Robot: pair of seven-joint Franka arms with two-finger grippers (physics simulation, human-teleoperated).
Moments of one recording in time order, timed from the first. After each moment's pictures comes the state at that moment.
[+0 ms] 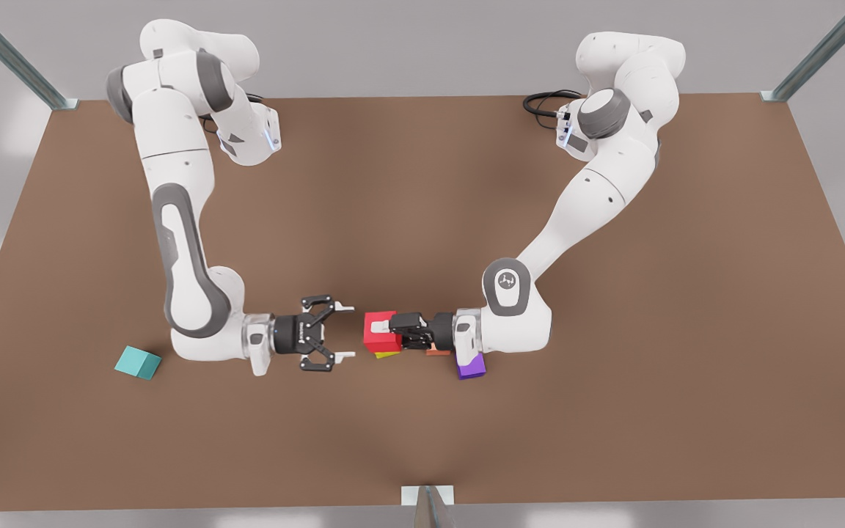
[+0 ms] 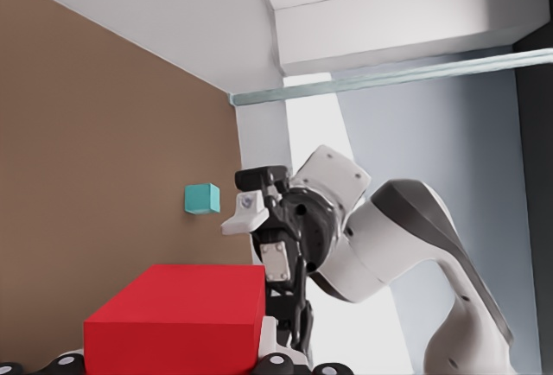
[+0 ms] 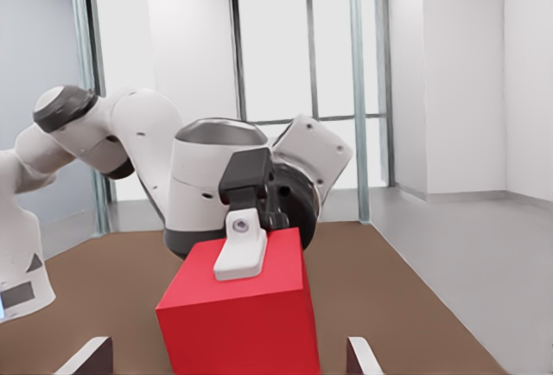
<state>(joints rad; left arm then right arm) -0.16 1.17 -0.83 -0.97 -0.85 2.40 0.36 0.25 0.71 -0.03 -1.47 1.62 1.74 -2.12</state>
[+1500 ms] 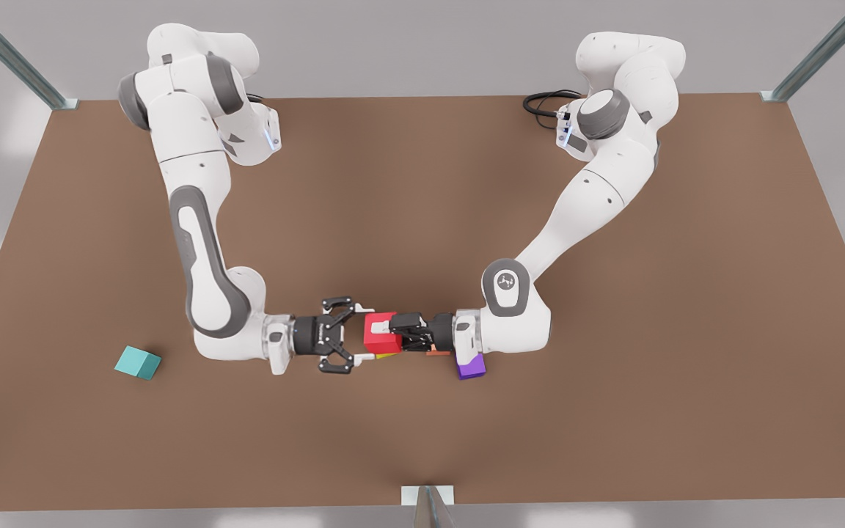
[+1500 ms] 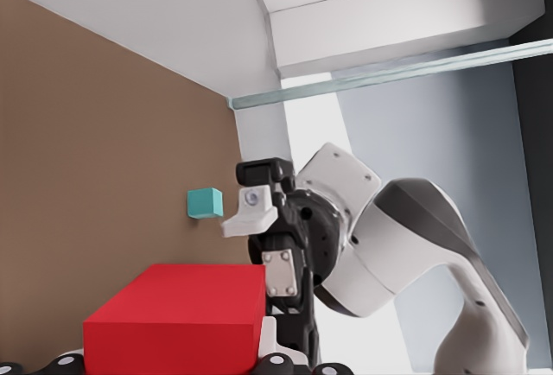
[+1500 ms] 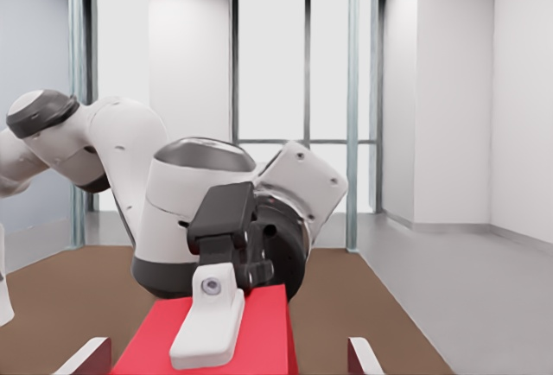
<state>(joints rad) -0.16 1.17 -0.83 -0.97 -0.85 2.41 0.40 0.30 0.75 -0.03 -1.42 1.71 1.79 -2.18</state>
